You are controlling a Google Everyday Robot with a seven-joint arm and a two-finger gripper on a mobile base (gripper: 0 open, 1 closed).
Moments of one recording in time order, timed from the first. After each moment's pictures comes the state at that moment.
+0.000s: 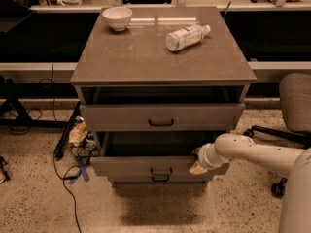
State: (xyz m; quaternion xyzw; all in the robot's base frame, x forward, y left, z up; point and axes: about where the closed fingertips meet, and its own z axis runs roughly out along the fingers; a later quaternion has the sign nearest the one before) arm 0.599 -0.177 0.413 -0.61 0.75 0.05 0.24
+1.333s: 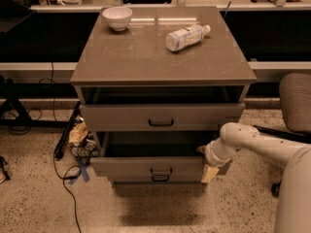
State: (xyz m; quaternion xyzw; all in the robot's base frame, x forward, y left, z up) arm 0.584 -0.208 0.414 -0.70 0.69 0.08 0.16
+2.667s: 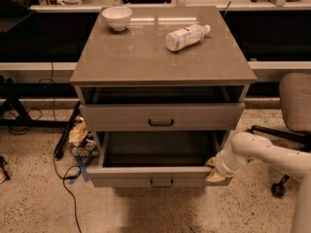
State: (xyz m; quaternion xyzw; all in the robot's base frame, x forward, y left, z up) arm 0.546 -0.240 0.401 -0.66 0.73 0.10 0.15
